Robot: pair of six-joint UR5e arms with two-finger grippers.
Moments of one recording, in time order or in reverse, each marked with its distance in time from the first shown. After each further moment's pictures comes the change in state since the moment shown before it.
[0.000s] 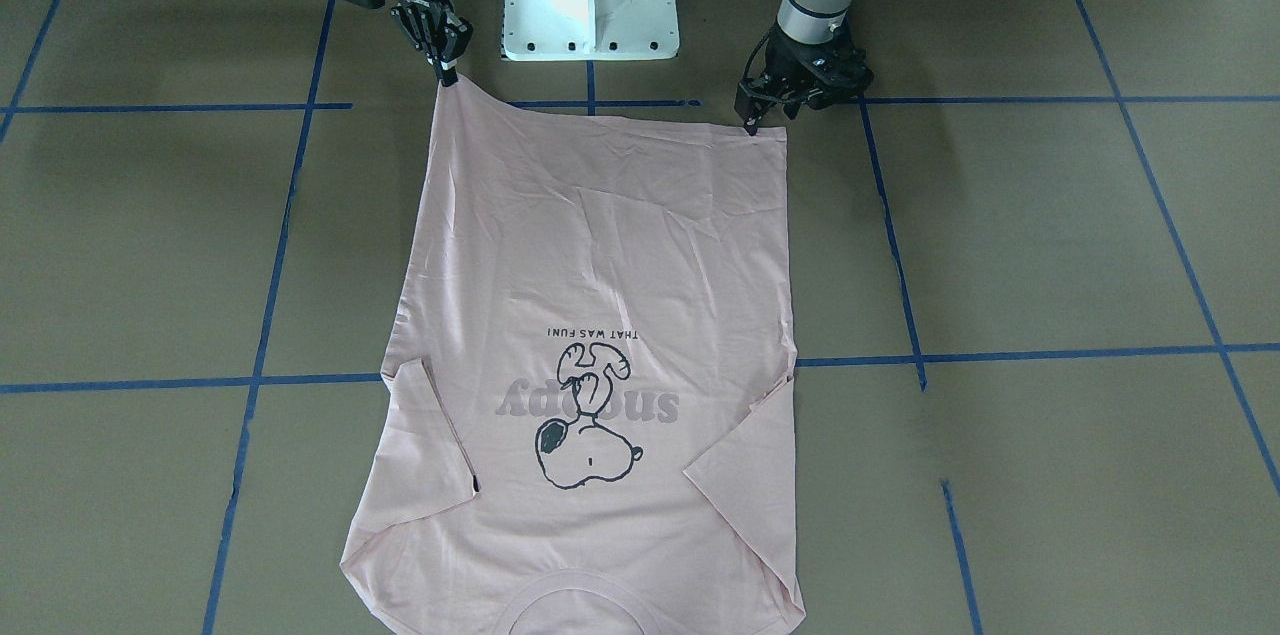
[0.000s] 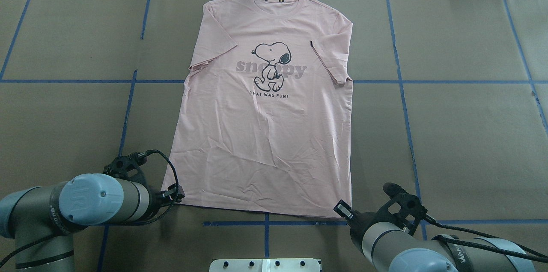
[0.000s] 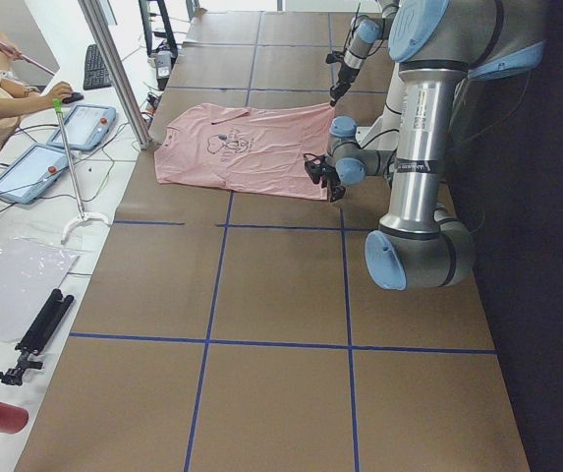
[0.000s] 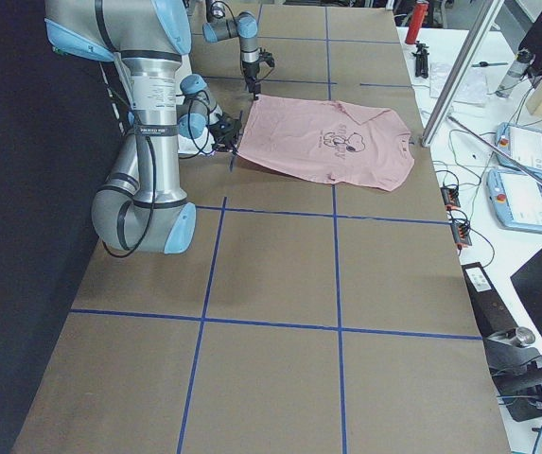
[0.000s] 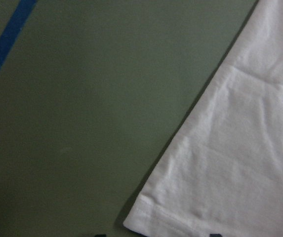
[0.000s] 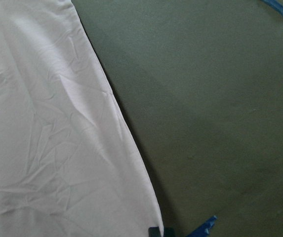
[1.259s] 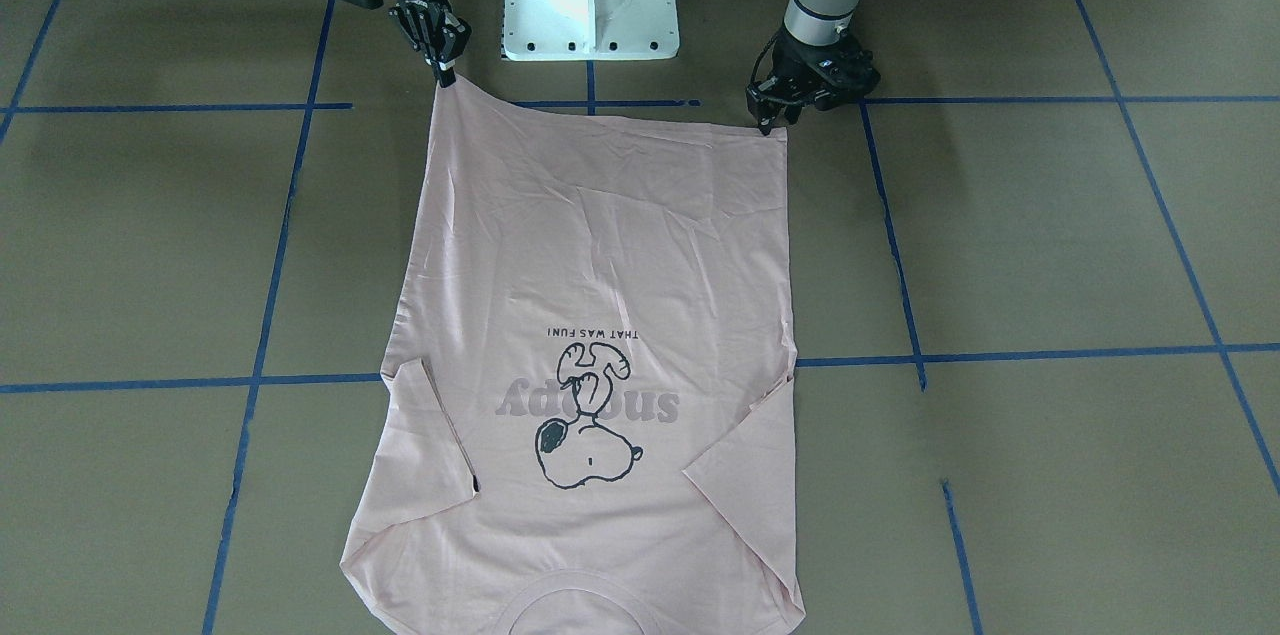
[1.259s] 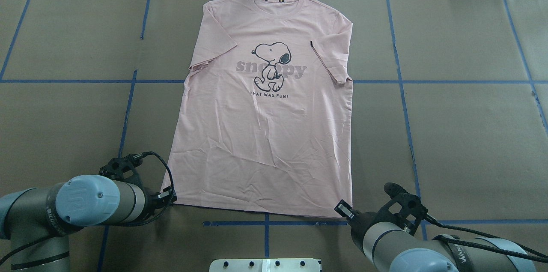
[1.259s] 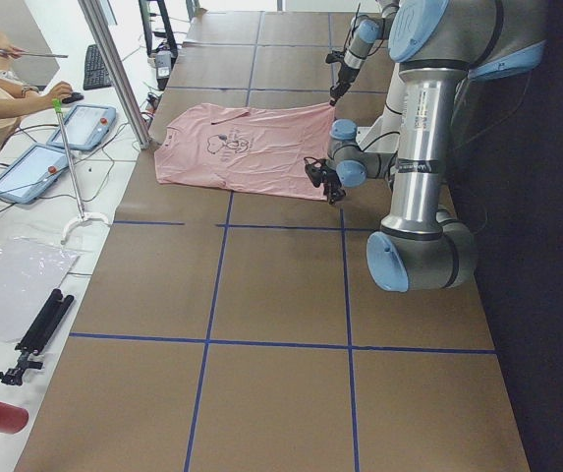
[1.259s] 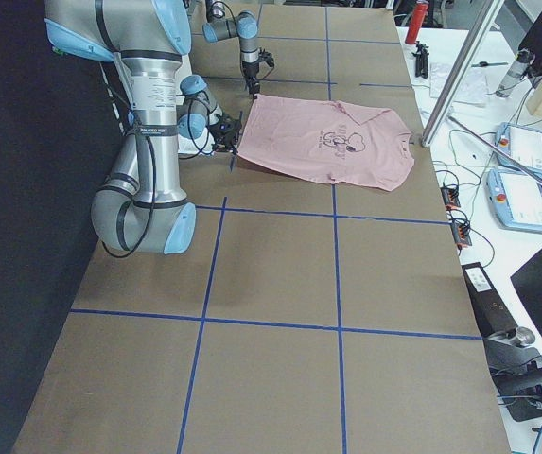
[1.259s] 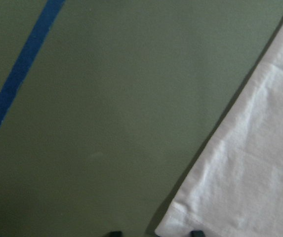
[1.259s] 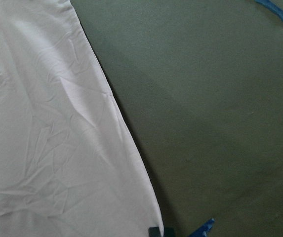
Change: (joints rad) left arm 0.000 0.014 -0.004 -0.001 0.004 0.002; right arm -0.001 -0.005 0.001 -0.001 -0.001 -0.001
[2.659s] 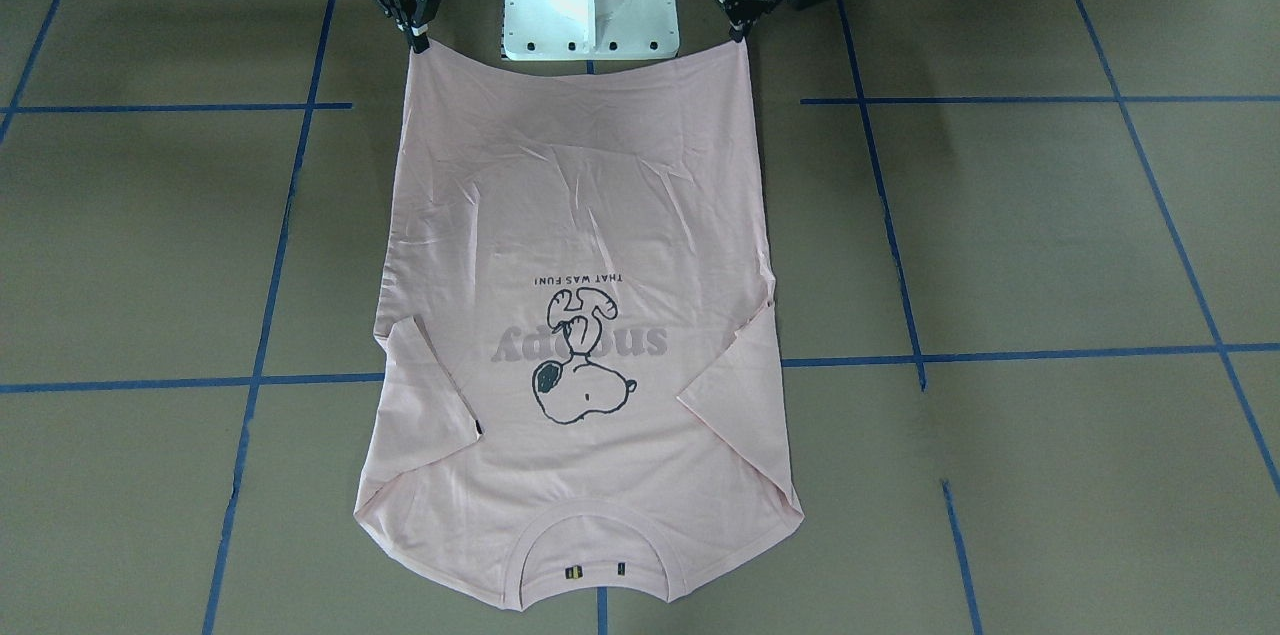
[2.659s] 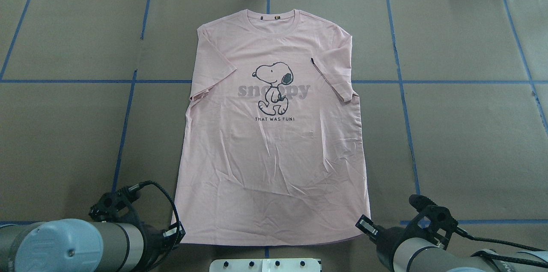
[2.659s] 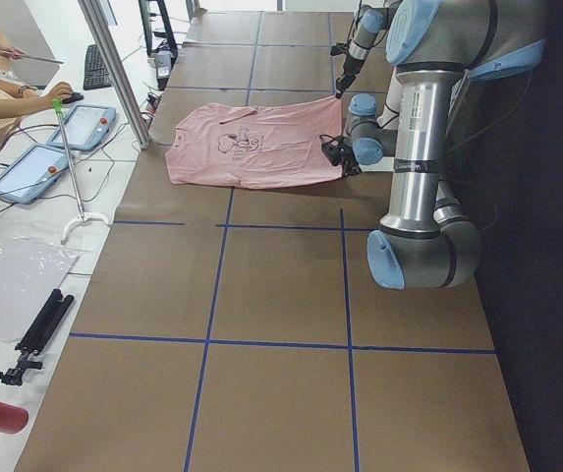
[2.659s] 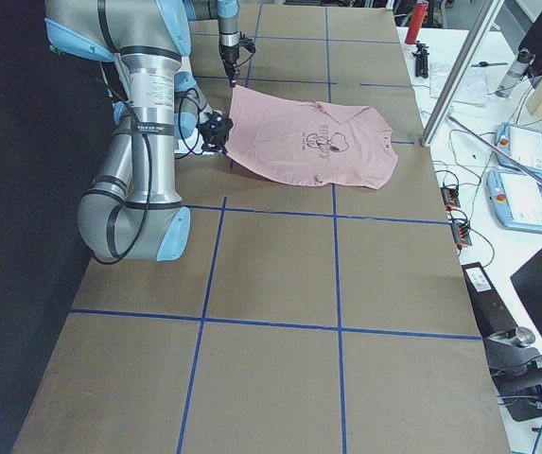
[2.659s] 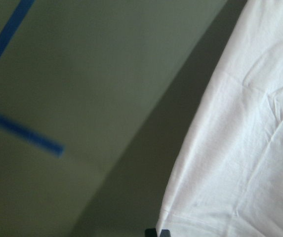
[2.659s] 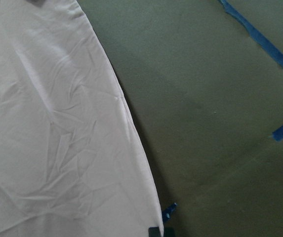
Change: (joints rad) left arm 0.183 -0.002 -0.304 0.185 0.060 -0.243; right arm -0.069 -0.154 0.168 0.001 -0.001 -0.001
